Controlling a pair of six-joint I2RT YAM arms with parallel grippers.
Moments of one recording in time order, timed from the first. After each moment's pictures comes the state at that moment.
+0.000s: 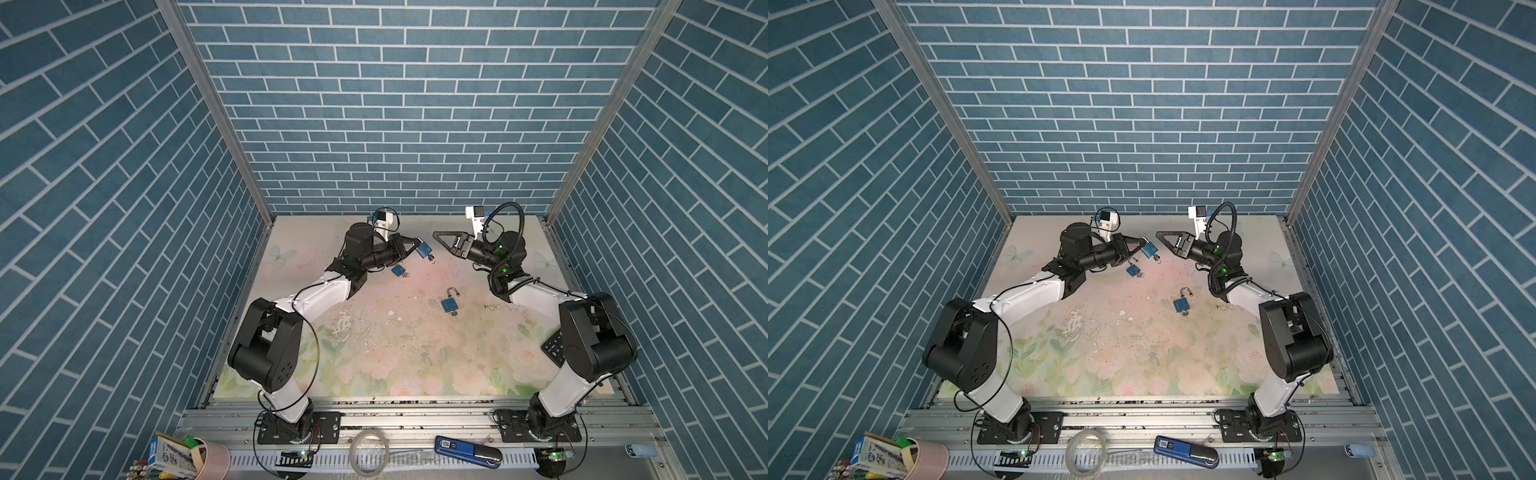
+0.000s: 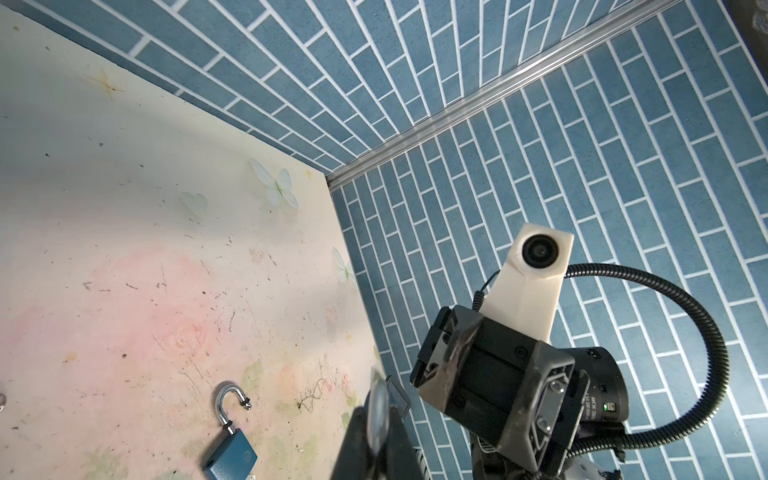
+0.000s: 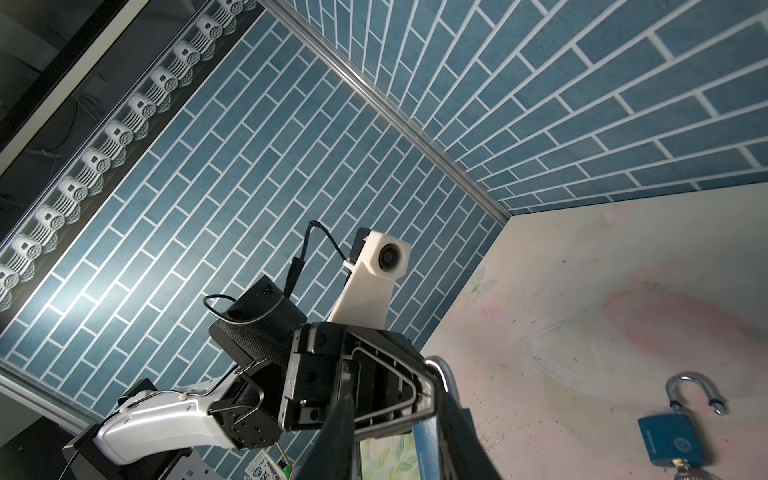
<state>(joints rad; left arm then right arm) -0.46 1.67 1.13 0.37 0.60 -1.01 0.37 1.67 0.95 0.91 -0.86 1.02</state>
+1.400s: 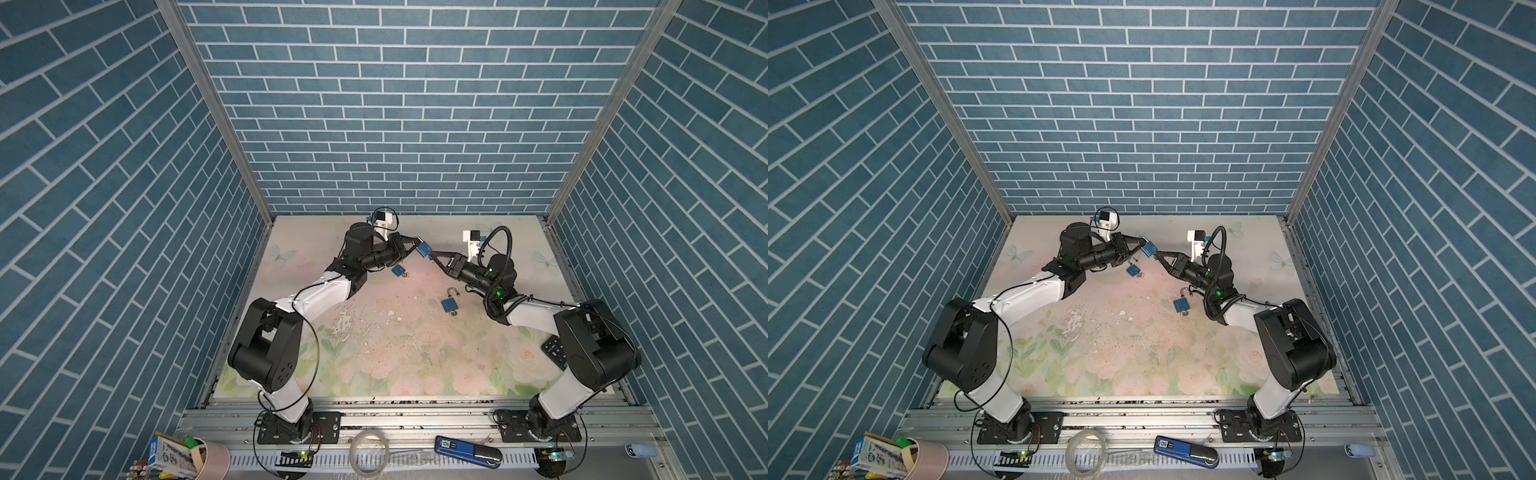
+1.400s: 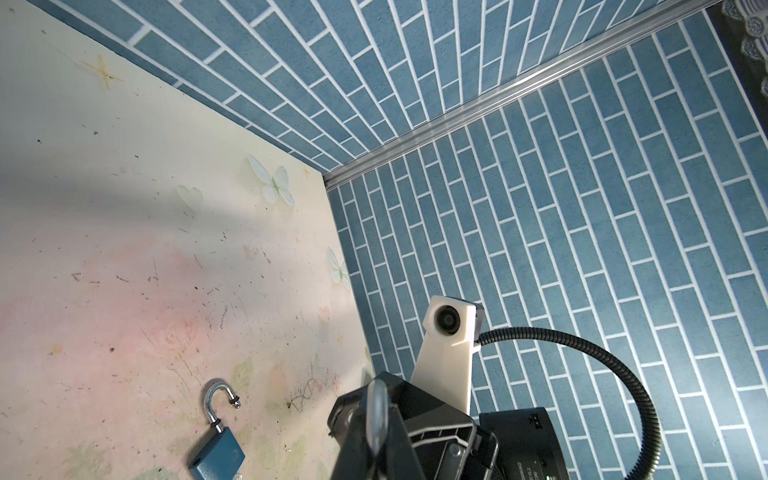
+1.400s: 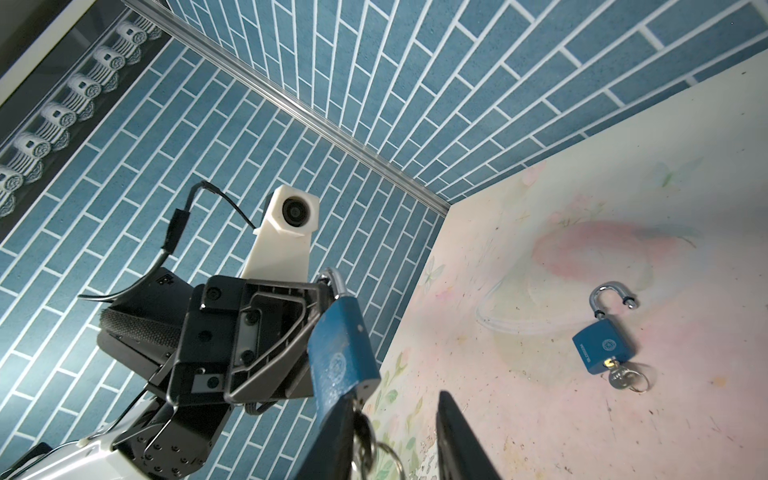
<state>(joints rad) -0.46 1.67 1.13 0.38 0.60 -1.06 0.46 1.65 0.74 0.98 -0.62 1.04</state>
